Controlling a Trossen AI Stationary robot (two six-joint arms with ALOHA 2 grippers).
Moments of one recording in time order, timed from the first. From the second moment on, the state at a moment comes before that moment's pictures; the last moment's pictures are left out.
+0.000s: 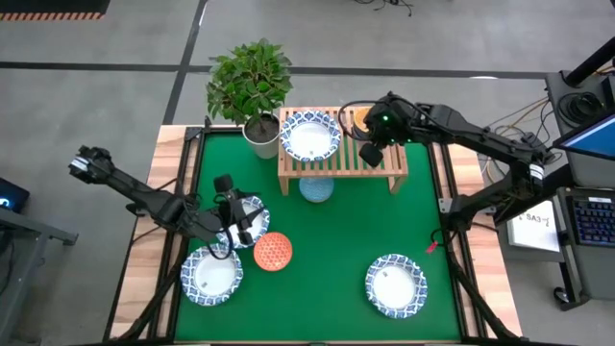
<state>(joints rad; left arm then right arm) -0.47 1.01 0.74 -0.22 -0.93 0.01 -0.42 1.39 1.51 -1.01 0.22 0.04</state>
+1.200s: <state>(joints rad) -0.47 1.04 0.76 -0.21 -0.93 -0.14 -0.15 1.06 1.15 -0.69 0.20 0.15</state>
